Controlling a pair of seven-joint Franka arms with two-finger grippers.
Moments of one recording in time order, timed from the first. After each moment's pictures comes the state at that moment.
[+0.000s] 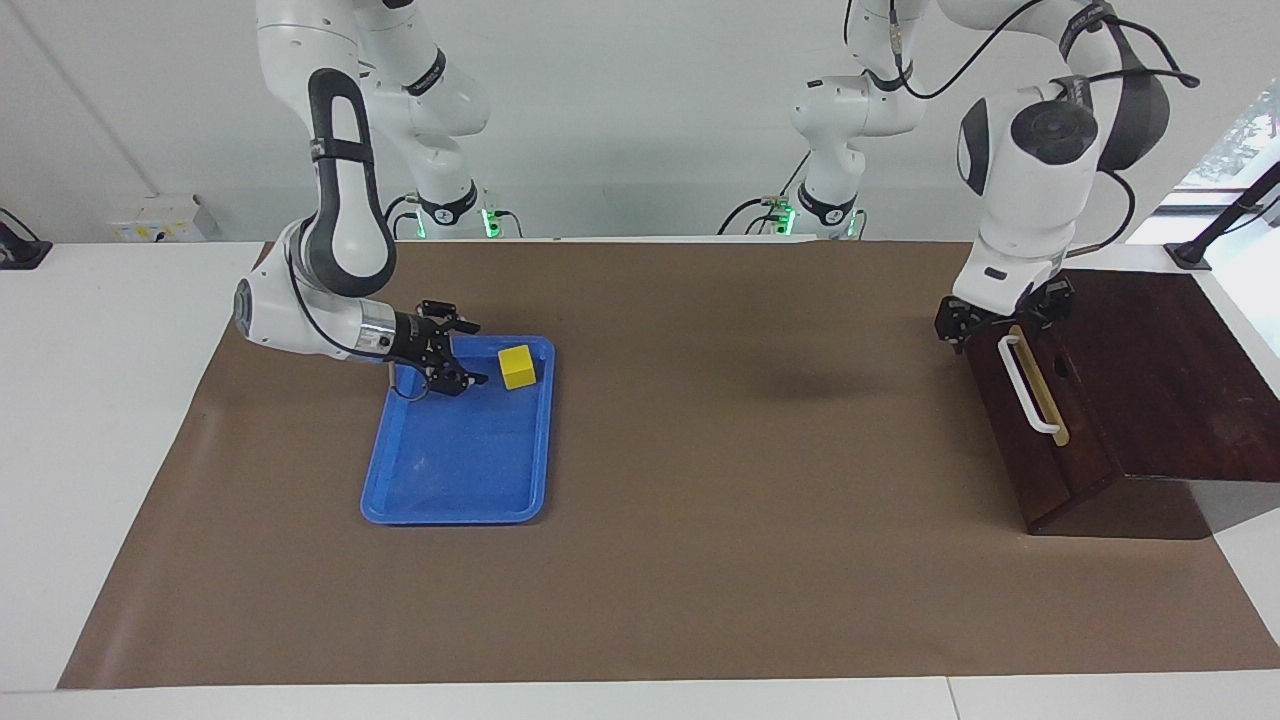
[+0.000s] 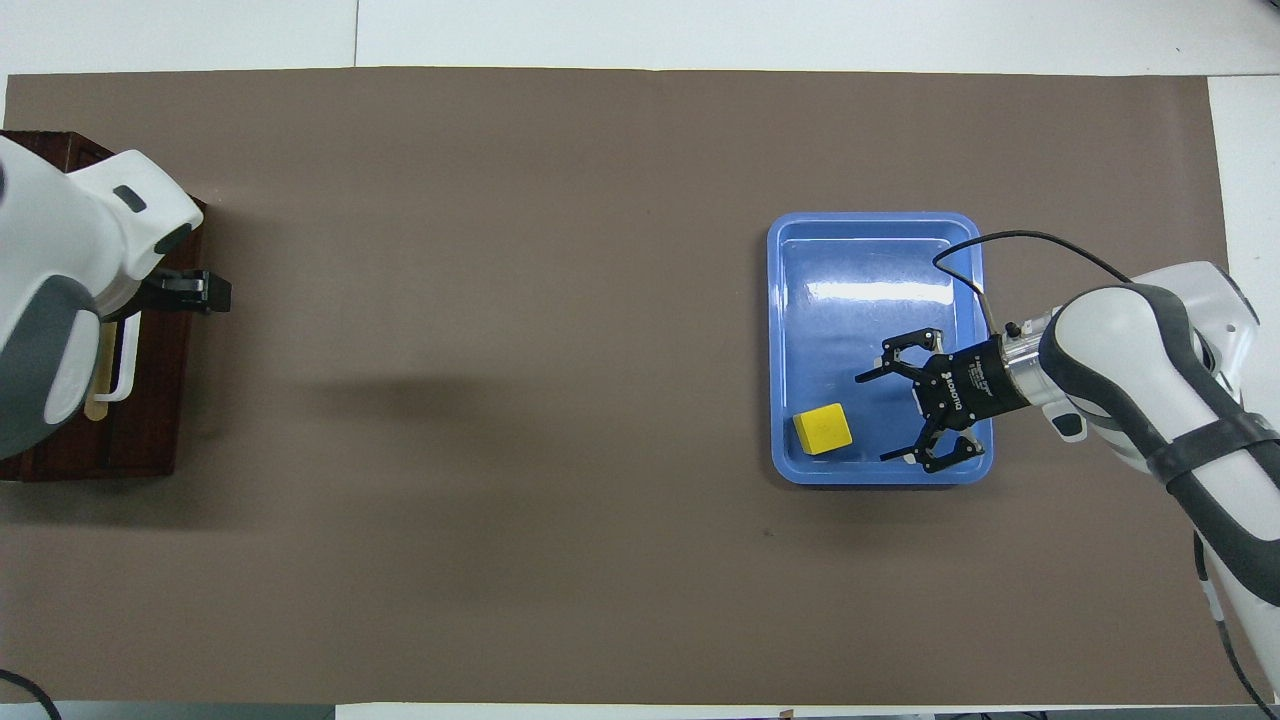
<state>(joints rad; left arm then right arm) -0.06 0.07 -0.09 -1.88 0.41 1.94 -0.21 -0.11 0.20 0.07 -2.16 0.77 1.88 0.96</state>
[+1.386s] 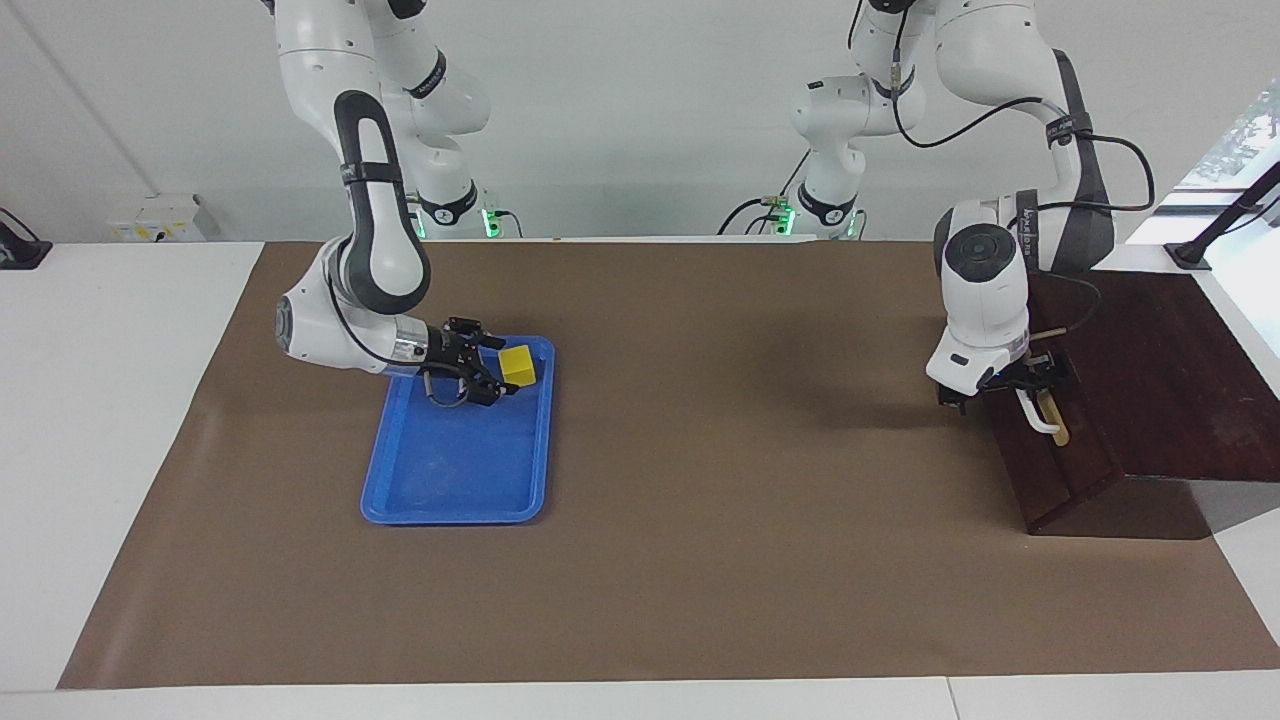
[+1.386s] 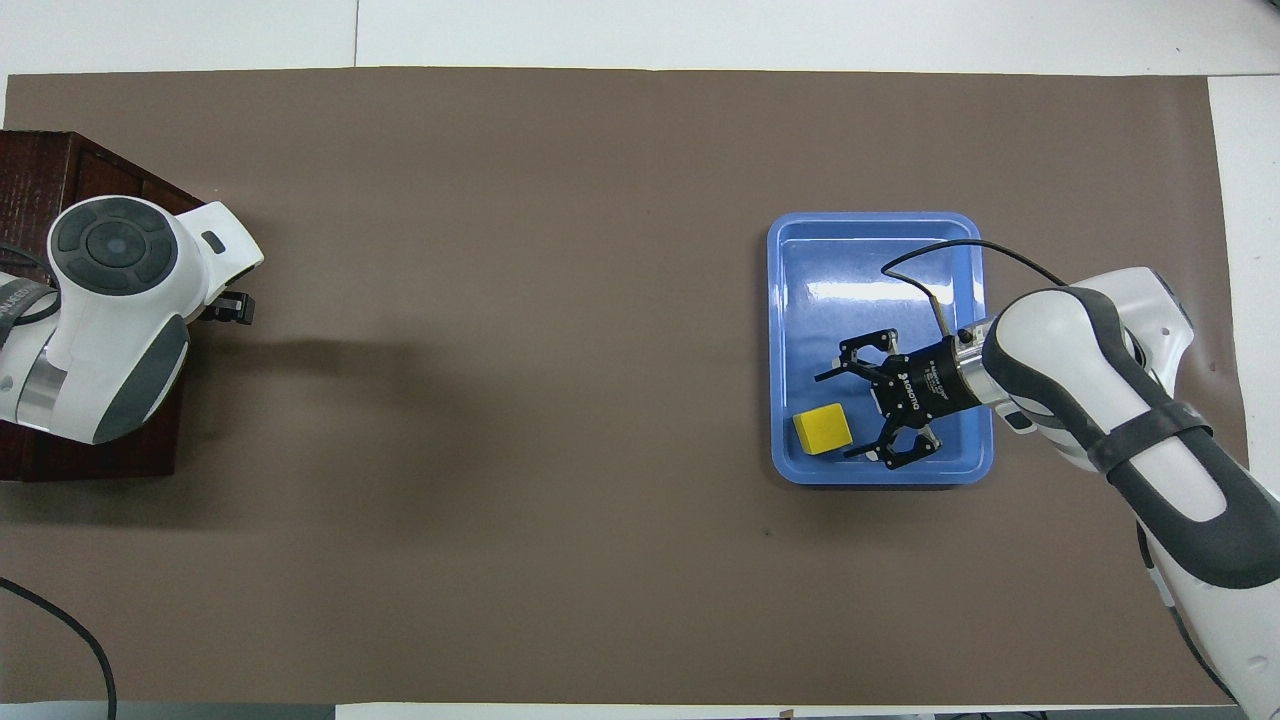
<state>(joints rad) -0.01 0.17 -0.09 -2.01 0.62 2.16 -0.24 -0.05 0.24 0.08 -2.17 0.82 1.95 0.80</state>
